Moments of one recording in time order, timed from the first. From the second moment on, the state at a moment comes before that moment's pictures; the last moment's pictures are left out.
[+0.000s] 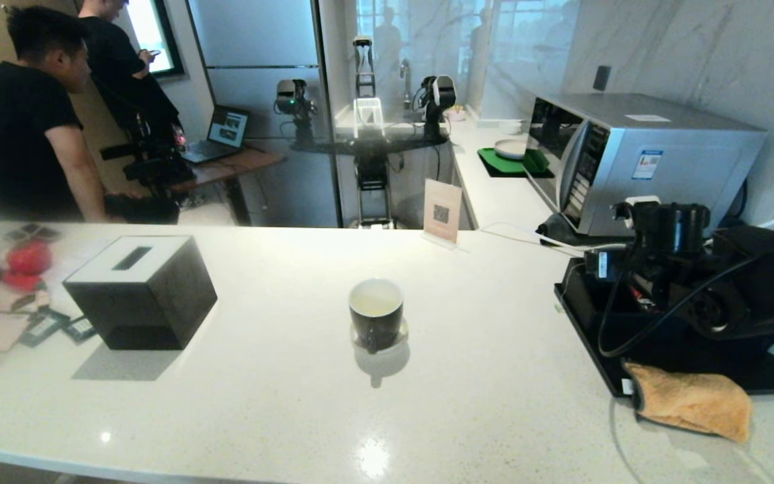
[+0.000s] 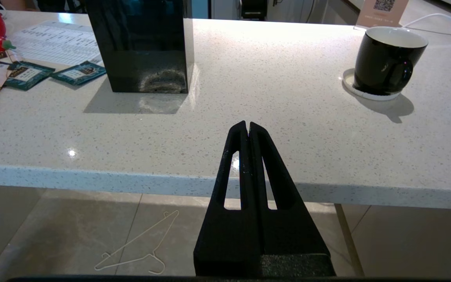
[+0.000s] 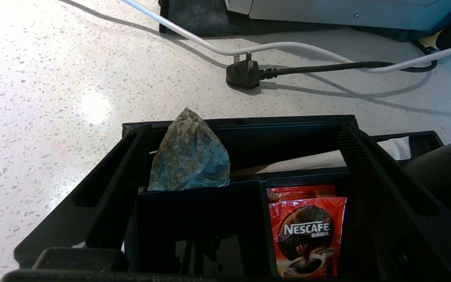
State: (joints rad) left arm 0.00 0.00 0.00 0.00 0.00 -0.04; right arm 0.08 2.05 -1.02 -0.72 -0.37 -0.06
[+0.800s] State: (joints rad) left arm 0.00 0.00 0.00 0.00 0.00 -0.04; right arm 0.08 2.07 -1.01 -0.72 -0.37 -0.05
